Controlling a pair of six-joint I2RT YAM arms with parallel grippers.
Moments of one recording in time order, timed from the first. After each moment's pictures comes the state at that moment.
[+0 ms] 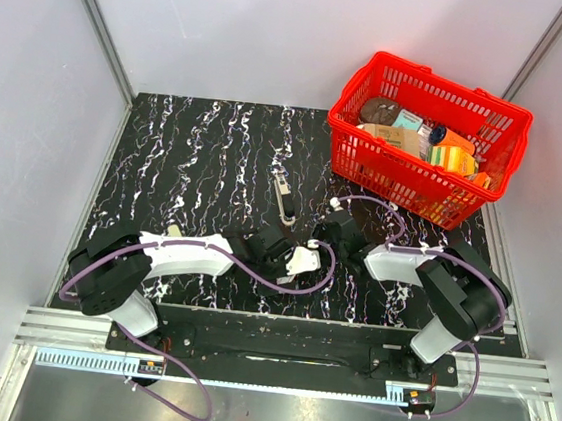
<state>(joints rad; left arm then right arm) -0.99 1.54 0.80 -0.28 -0.02 0.40 0.70 1.64 0.65 0.23 -0.18 0.88</state>
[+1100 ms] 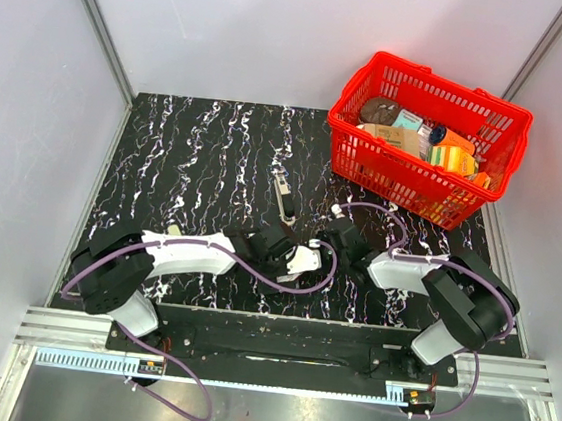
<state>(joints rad) -0.99 1.55 0.82 -0.29 -0.06 0.42 0.73 1.57 0.59 0.23 -0.18 0.91</state>
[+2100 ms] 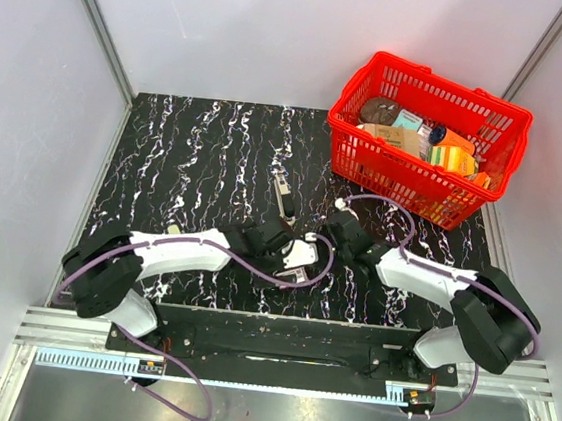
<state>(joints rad) -0.98 1.54 0.85 -0.35 -0.09 0.42 0.75 1.44 0.66 -0.08 -0.06 0.87</state>
